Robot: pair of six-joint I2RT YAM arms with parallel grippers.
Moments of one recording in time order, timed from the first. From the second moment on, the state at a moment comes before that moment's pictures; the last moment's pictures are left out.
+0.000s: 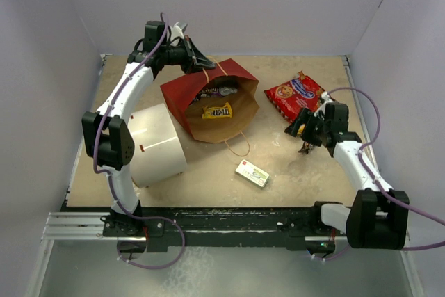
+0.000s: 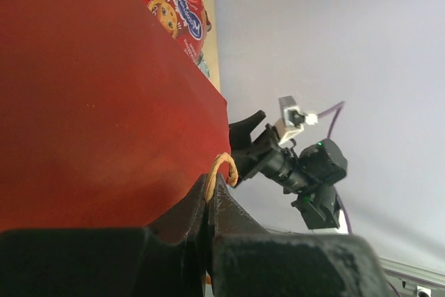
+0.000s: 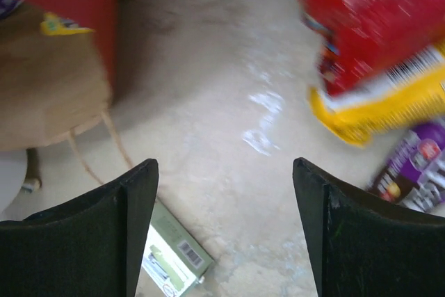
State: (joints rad) left arm -0.22 1.94 1.85 -0.43 0.84 -0.94; right arm 0.01 1.20 0.77 -0.34 -0.32 0.33
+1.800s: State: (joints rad) left arm -0.23 1.83 1.78 -0.58 0.82 -0.83; right arm 0.60 2.10 1.29 0.17 -0.29 -1.10
